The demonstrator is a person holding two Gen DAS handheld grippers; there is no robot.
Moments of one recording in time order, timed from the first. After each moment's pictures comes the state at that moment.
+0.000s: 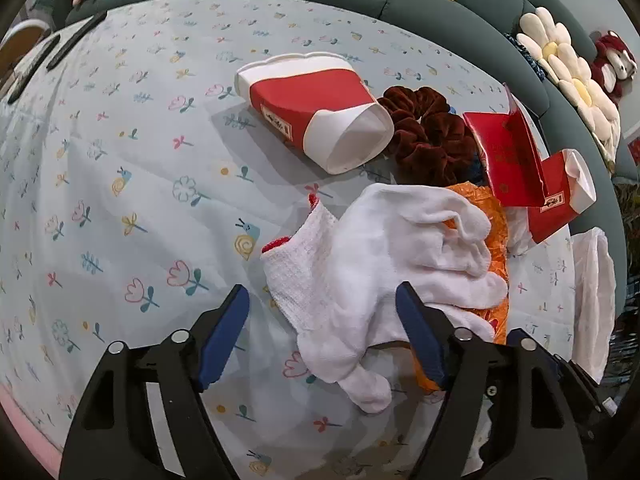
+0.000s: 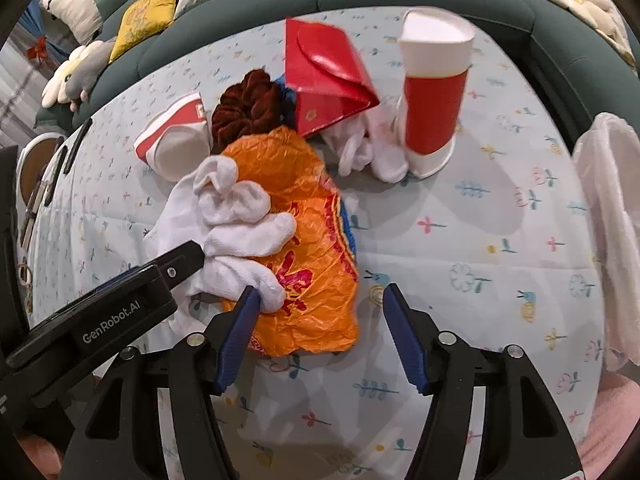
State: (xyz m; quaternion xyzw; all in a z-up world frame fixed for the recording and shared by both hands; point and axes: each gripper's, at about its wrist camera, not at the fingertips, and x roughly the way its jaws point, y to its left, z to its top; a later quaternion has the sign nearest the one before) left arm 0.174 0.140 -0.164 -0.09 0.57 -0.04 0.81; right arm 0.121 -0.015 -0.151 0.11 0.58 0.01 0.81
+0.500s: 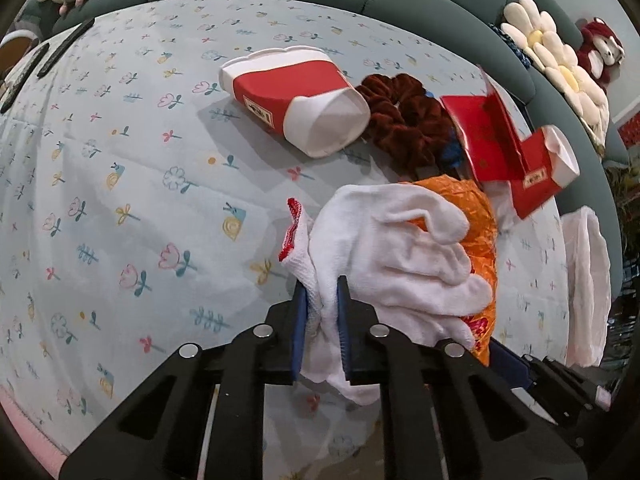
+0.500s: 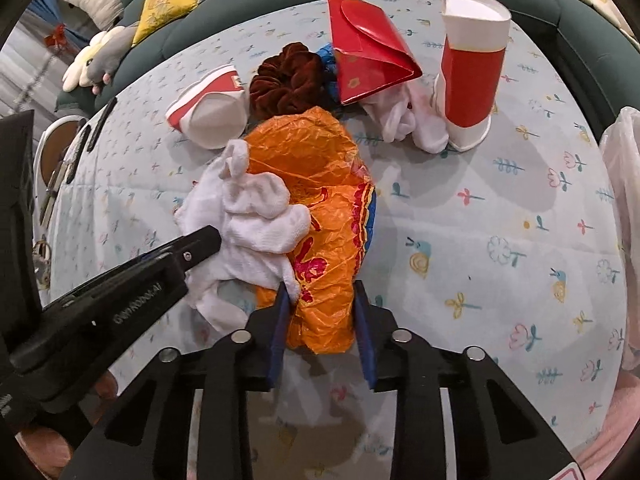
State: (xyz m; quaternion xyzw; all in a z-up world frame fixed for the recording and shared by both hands) left arm 0.157 0.134 -0.158 -0.08 0.58 -0.06 0.81; right arm 0.106 -0.006 -0.148 0.12 0.59 0.06 0.80
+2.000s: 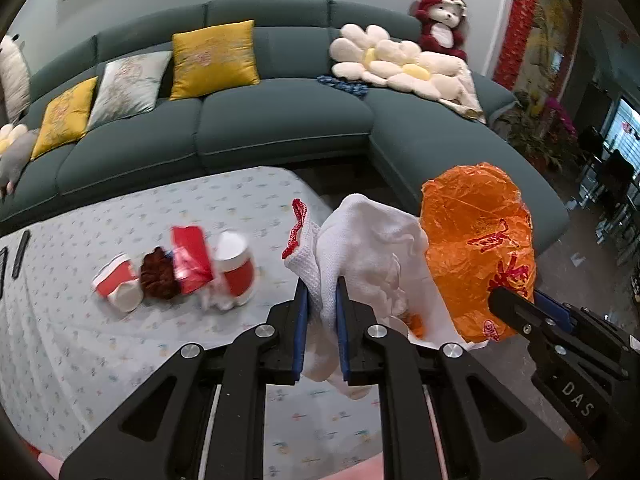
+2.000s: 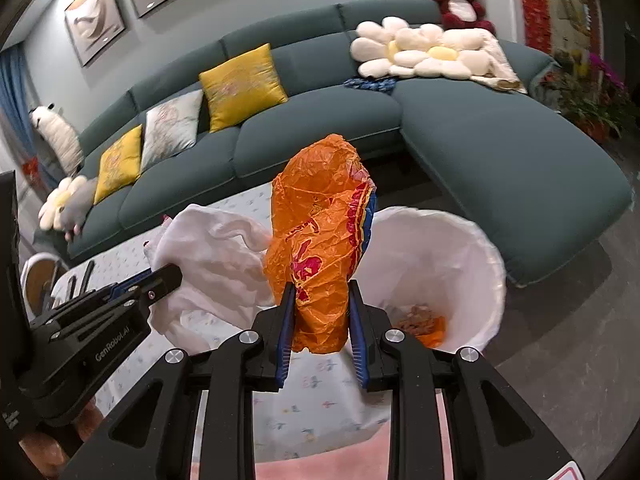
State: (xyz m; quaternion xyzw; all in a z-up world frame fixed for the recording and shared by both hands) left arm 0.071 -0.092 0.019 0.05 0.40 -0.23 0.88; right arm -0.032 -0.226 0.030 0.17 0.38 -0.11 0.90
